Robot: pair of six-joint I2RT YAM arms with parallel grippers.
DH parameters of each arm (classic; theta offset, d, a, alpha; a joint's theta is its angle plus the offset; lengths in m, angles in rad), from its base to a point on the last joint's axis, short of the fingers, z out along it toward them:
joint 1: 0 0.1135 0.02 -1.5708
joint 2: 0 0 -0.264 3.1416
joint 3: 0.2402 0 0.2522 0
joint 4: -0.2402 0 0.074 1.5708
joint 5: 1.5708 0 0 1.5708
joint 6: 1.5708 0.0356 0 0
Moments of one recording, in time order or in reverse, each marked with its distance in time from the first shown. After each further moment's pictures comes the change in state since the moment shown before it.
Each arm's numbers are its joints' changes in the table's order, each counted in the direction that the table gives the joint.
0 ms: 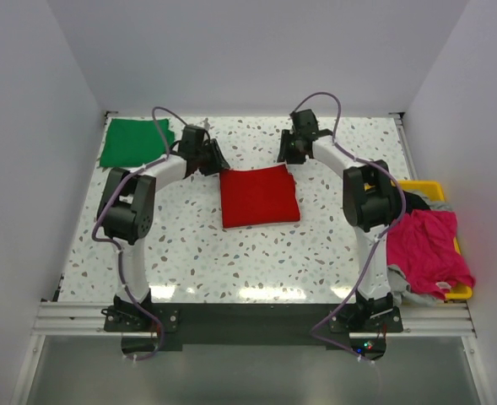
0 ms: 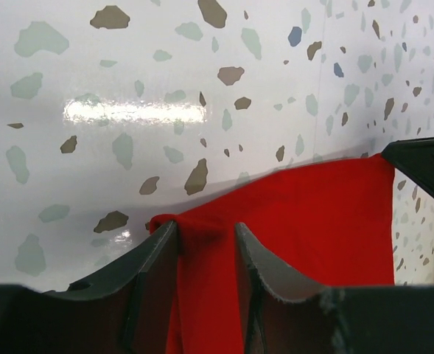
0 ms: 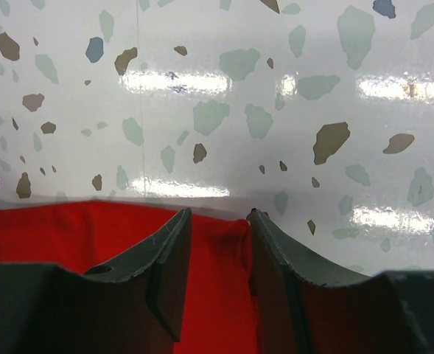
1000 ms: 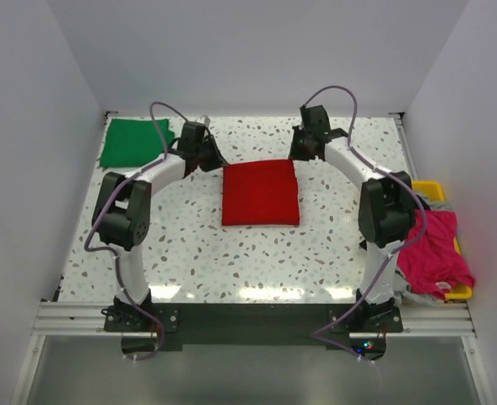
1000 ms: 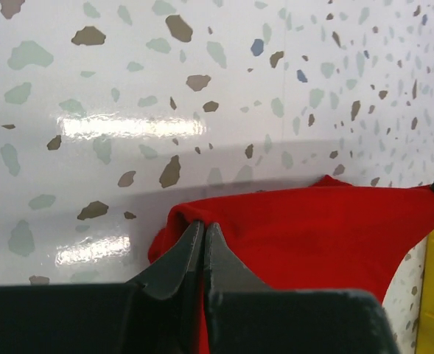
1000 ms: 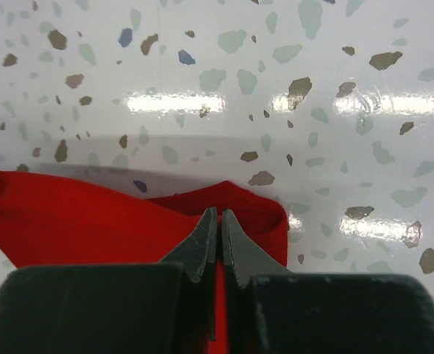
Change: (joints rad) left arm -0.018 -0.045 -0.003 -0.016 -0.024 0.000; right arm 0.000 -0.202 -0.142 -0.021 0.051 0.014
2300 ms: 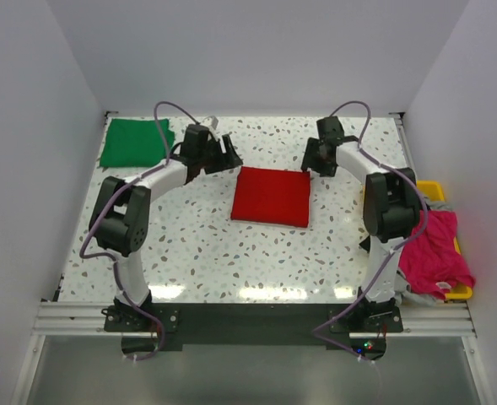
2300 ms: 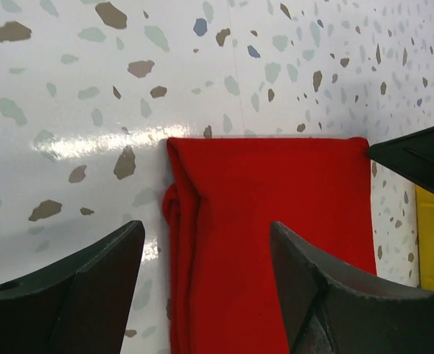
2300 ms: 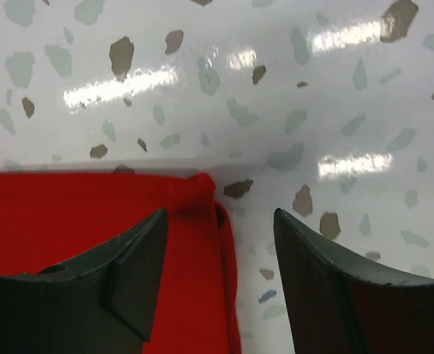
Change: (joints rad) left arm -0.038 -0.071 -0.070 0.092 0.042 0.052; right arm -0.113 0.028 -0.089 -0.053 0.085 0.034
